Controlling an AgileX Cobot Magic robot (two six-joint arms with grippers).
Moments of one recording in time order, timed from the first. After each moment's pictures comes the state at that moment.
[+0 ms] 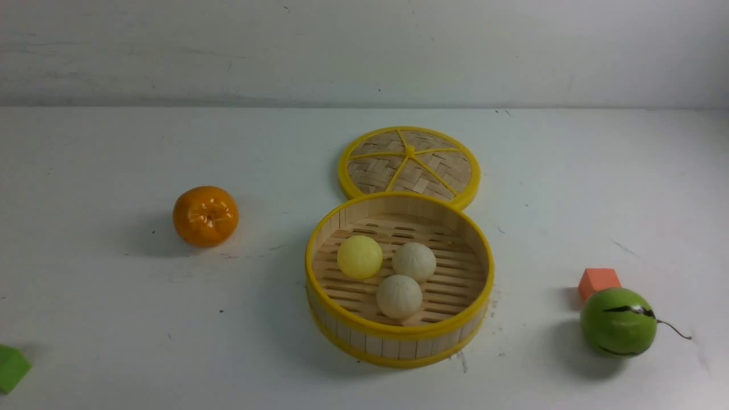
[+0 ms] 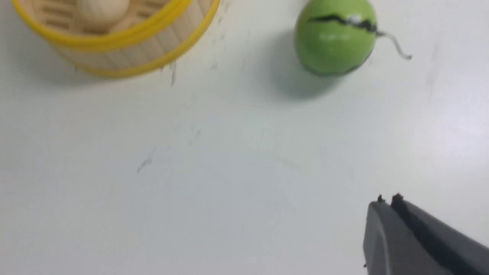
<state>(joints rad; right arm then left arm) 0.38 0.52 -0.70 -0.12 1.01 0.38 -0.59 0.06 -0.18 -0.21 0.31 -0.13</state>
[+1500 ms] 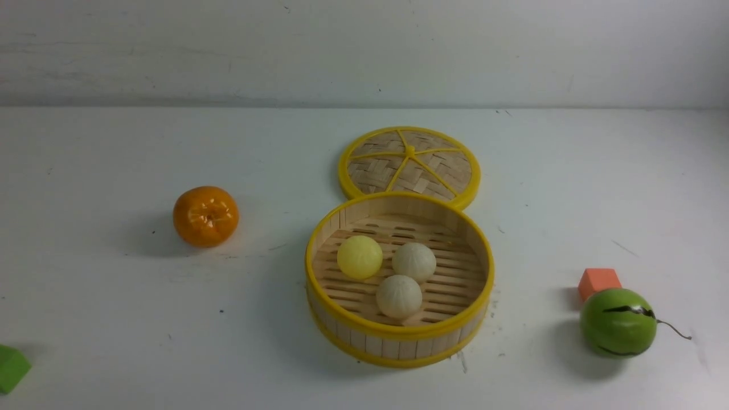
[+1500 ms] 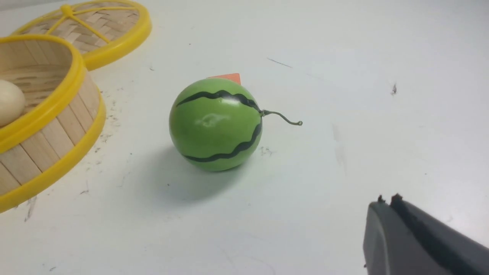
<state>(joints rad) -0.04 -0.01 0.02 -0.06 0.38 0.19 -0.59 0.06 -0.18 -0.21 0.32 -0.13</state>
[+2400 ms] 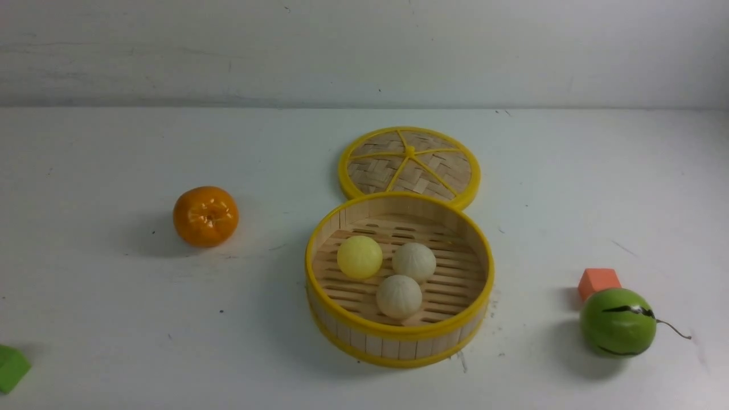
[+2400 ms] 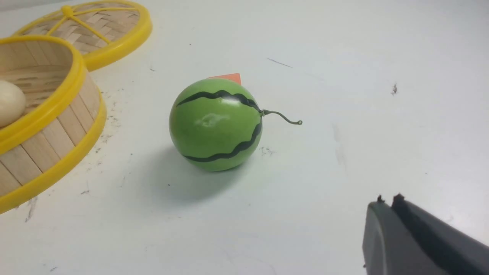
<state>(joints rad) -0.04 -0.01 0.02 -0.05 0.38 0.19 -0.20 -0.01 0.03 -0.10 0.37 -0.16</state>
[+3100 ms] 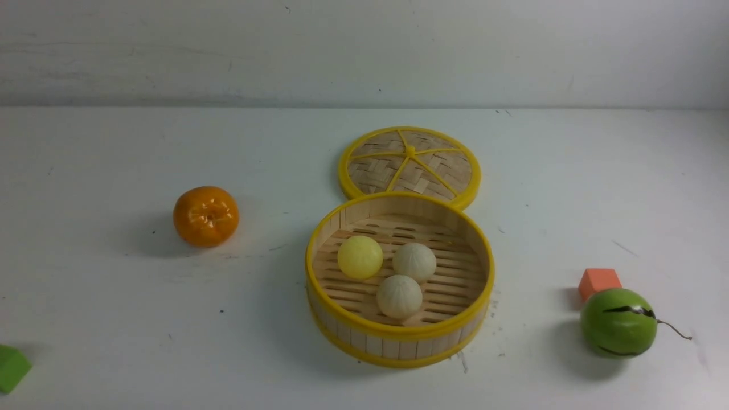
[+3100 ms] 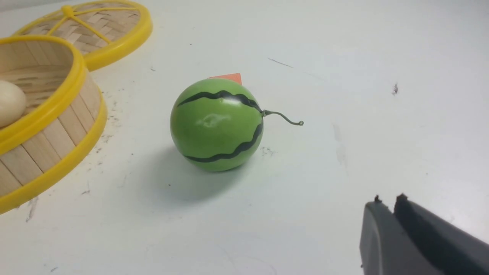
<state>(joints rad) -0.04 -0.01 0.02 -0.05 0.38 0.19 -0.17 -0.01 0.03 -0.04 0.37 -0.16</state>
